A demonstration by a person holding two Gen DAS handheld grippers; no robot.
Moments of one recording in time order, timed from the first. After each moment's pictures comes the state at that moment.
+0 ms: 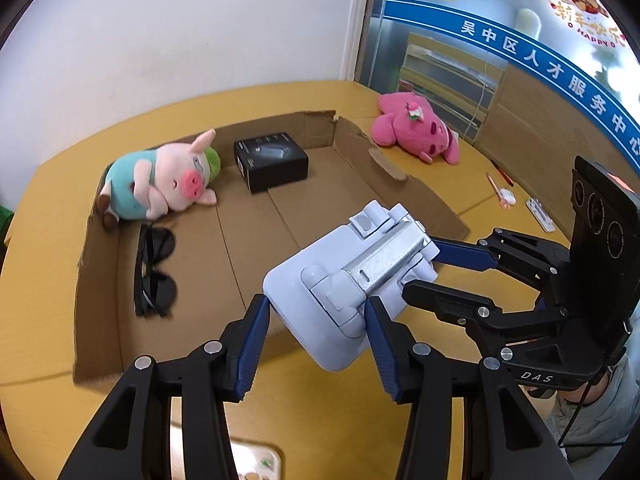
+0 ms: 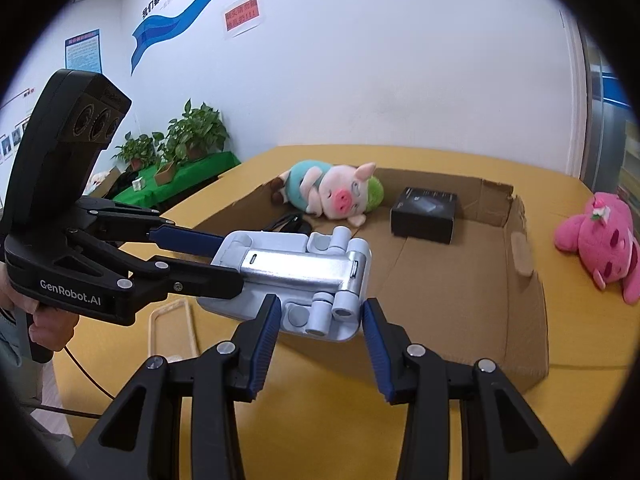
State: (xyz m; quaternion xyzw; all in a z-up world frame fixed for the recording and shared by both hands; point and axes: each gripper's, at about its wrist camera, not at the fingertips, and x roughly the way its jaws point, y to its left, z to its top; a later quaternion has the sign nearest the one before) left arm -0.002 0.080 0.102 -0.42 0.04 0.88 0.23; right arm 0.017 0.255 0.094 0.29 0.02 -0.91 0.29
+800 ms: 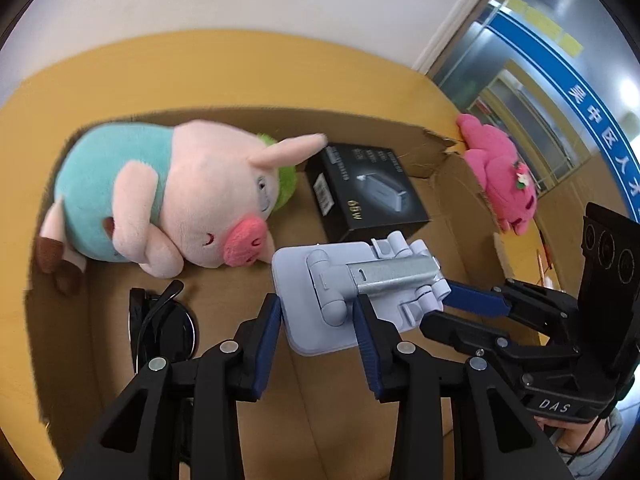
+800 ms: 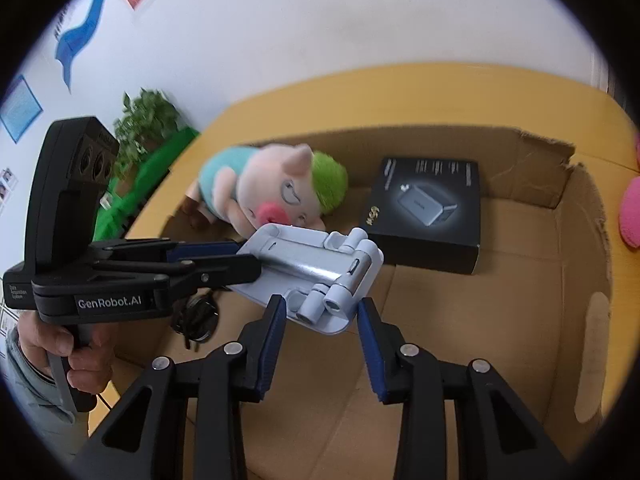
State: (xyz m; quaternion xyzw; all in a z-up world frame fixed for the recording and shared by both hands) left arm -0.222 0.031 0.033 -0.53 -0.09 0.82 0.19; right arm -0.200 0.221 0.061 0.48 -0.06 -0.84 0.27
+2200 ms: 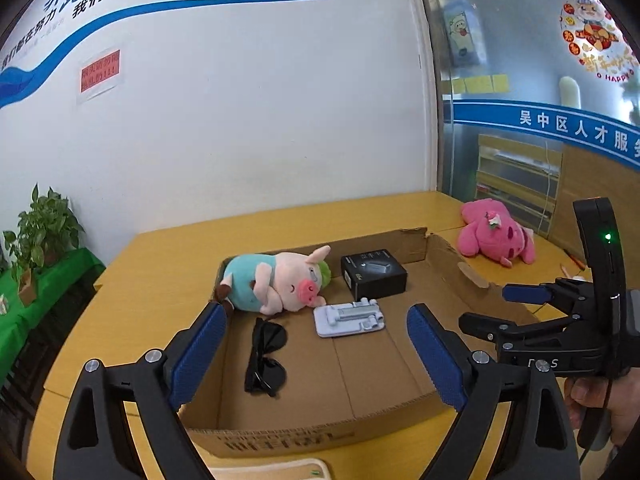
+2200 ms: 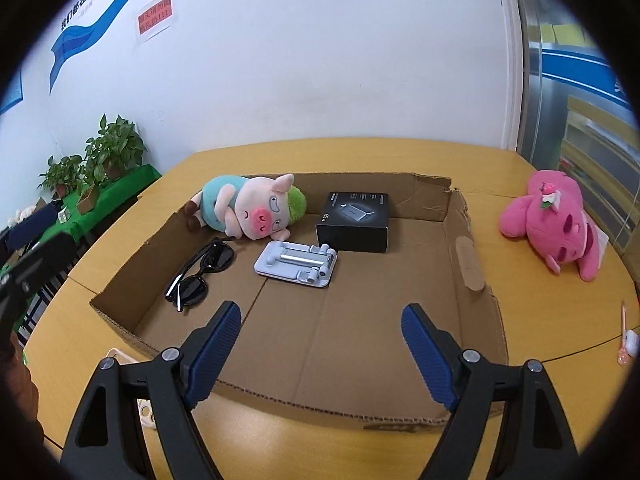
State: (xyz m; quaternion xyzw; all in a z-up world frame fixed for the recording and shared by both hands) left arm 0.037 0.033 0.139 -0.21 0.04 0.97 0.07; right arm -0.043 0.247 0.106 0.33 0.00 -0.93 0.14
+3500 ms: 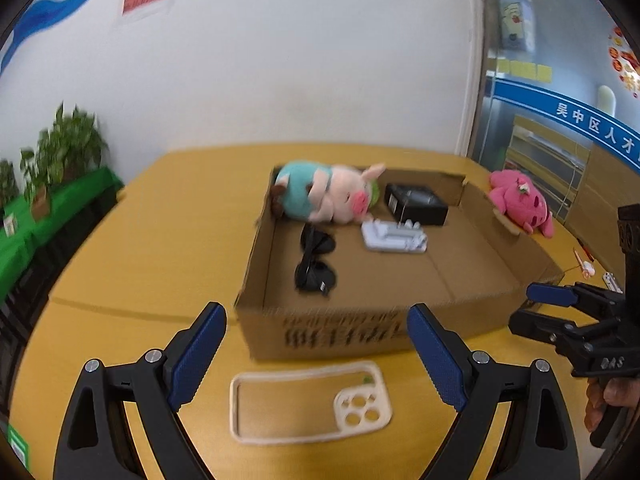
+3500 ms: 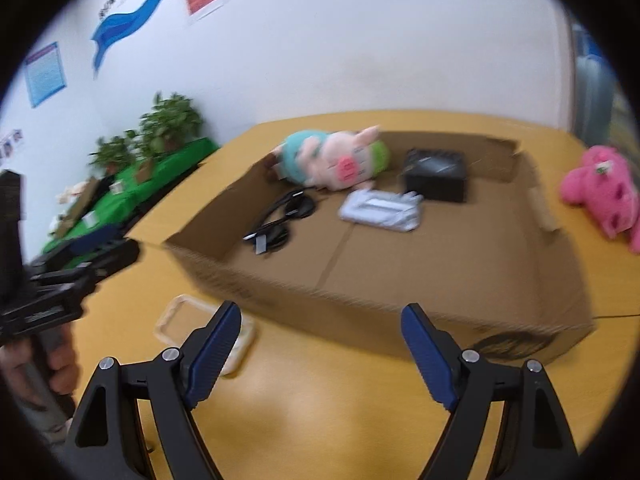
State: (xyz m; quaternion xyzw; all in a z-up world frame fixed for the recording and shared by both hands) left arm 0.074 -0.051 0.072 -0.32 -0.03 0.95 0.03; right arm 0.017 0.203 0.079 0.37 -0.02 -0.89 0.26
